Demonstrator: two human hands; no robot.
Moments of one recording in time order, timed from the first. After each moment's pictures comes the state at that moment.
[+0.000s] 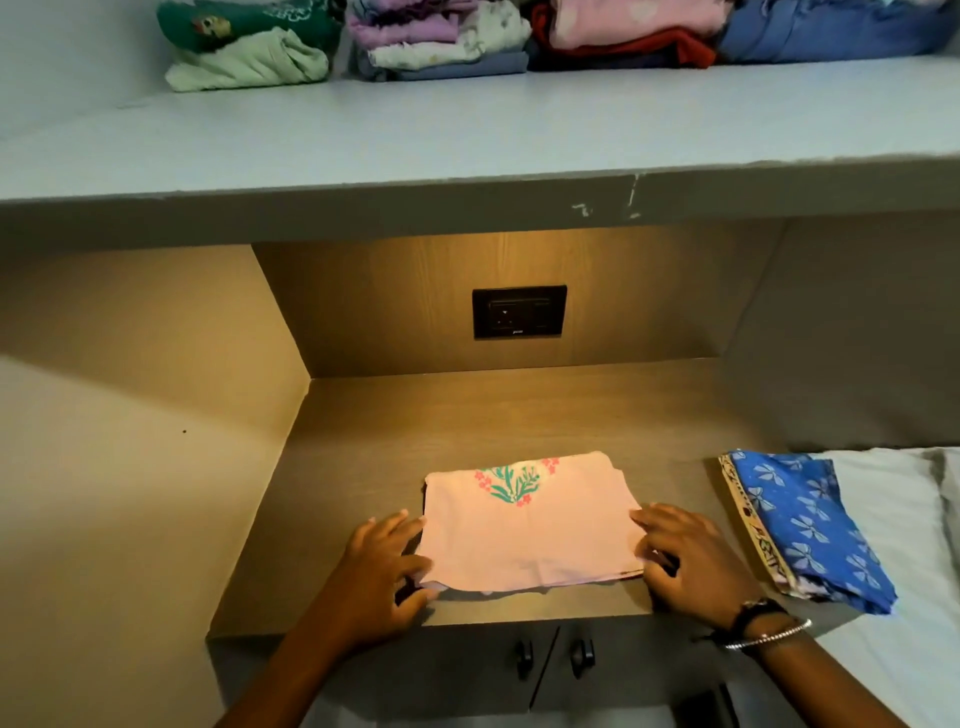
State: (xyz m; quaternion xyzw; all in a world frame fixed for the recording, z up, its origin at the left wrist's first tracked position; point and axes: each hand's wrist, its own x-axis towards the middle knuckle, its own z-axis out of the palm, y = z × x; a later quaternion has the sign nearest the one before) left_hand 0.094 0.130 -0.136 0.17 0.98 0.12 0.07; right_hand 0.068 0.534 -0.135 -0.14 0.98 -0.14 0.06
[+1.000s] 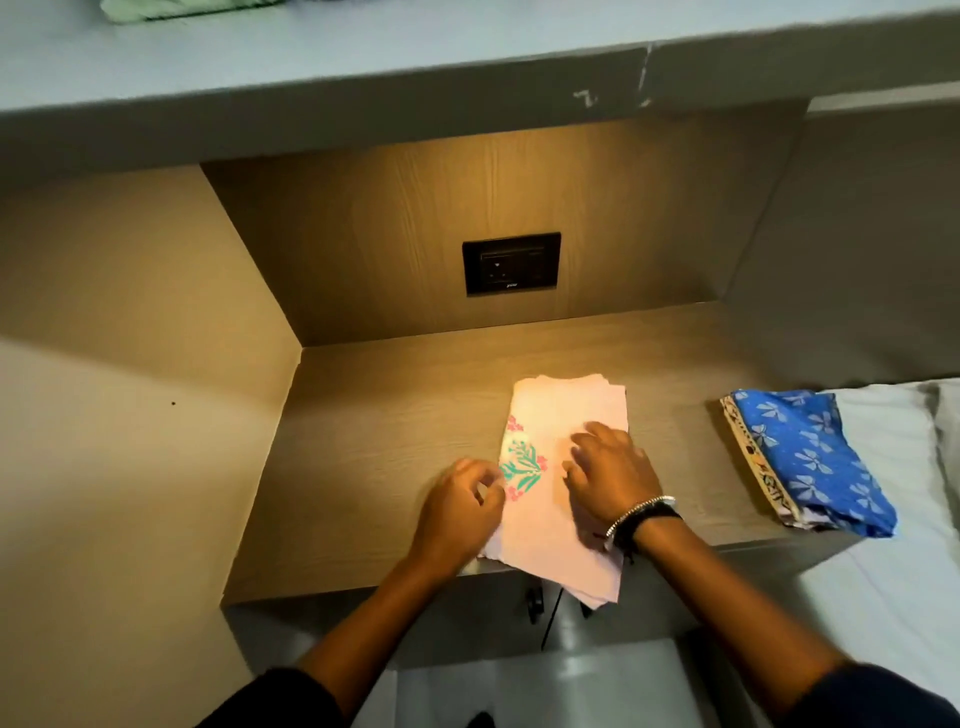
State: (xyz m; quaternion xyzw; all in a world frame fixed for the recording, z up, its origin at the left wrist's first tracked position) left_hand 0.078 0.227 -0.116 0.02 0.91 0.41 0.01; right_hand 0.037 0.437 -0.143 -0.03 0.99 -0.16 -0.03
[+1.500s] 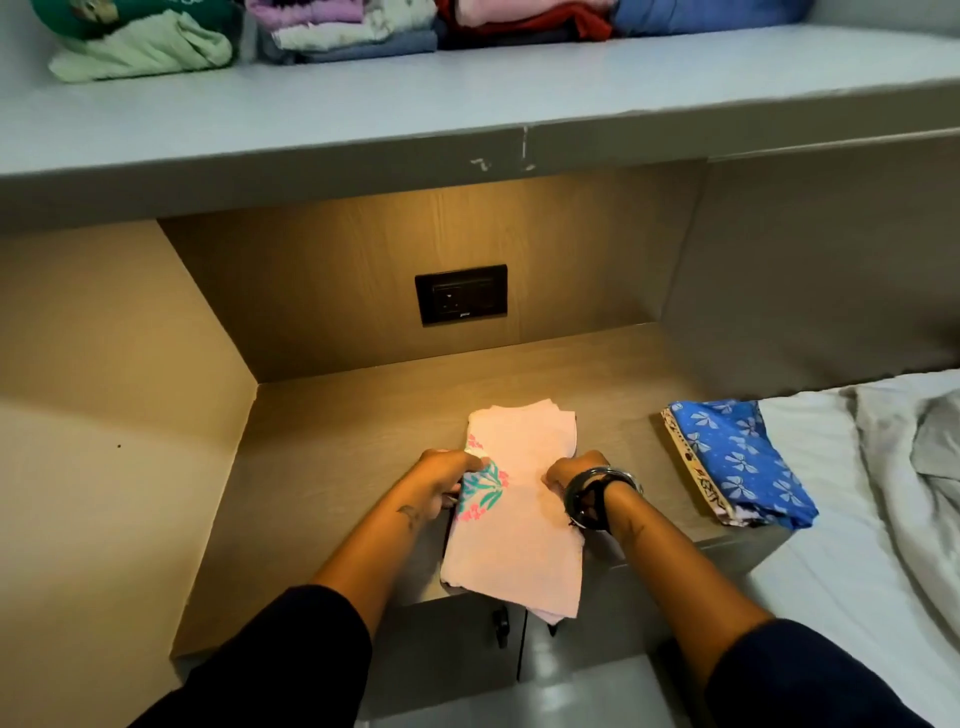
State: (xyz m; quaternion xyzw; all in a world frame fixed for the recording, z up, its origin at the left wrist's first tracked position) left_hand 0.004 0.261 -0.093 -0.21 0.73 0.58 0.29; right_hand 0.018 0.456 -0.112 0.31 0.77 -0.52 0.19
